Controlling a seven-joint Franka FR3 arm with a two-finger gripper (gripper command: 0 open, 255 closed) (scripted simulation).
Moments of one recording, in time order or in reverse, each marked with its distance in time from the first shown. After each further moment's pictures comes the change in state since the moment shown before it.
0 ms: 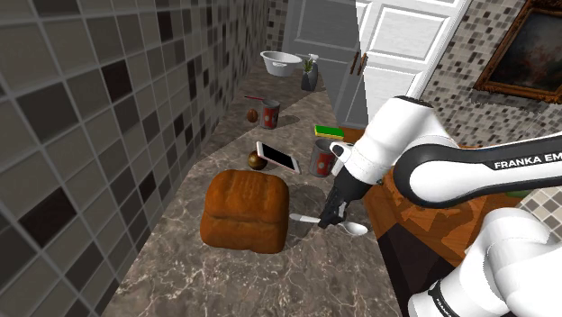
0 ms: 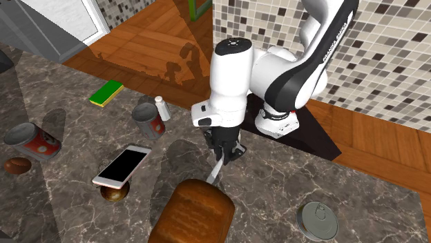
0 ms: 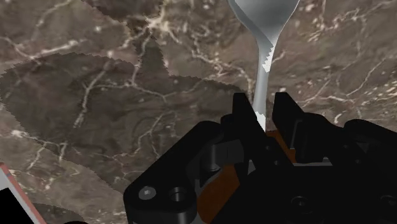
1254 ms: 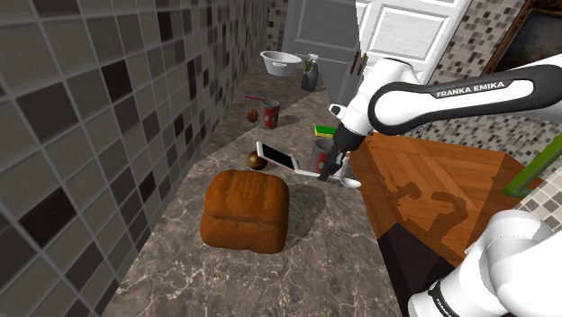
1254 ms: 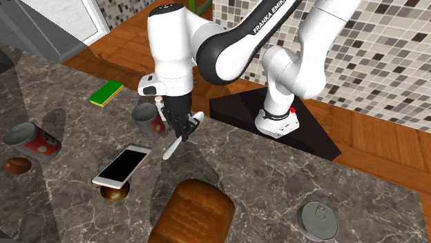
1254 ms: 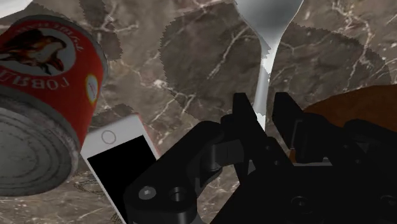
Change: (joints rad) arm -0.126 0.191 -0.218 0.260 -0.099 -0.119 -0.241
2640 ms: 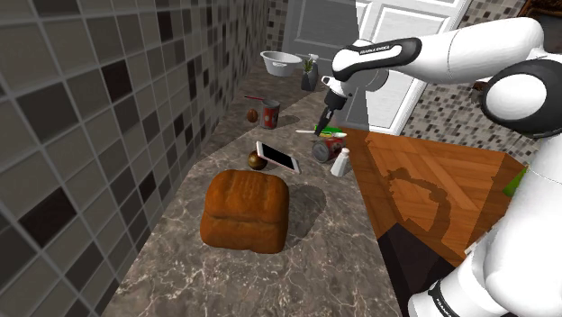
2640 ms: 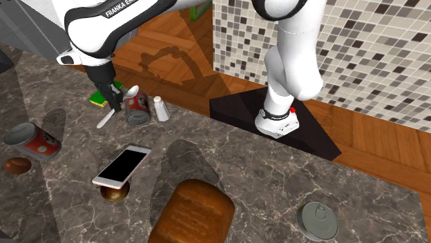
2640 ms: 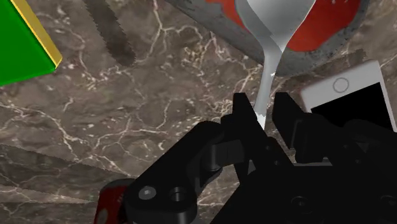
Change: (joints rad) arm -0.166 0.655 -0.230 0.759 0.143 -0.224 -0.418
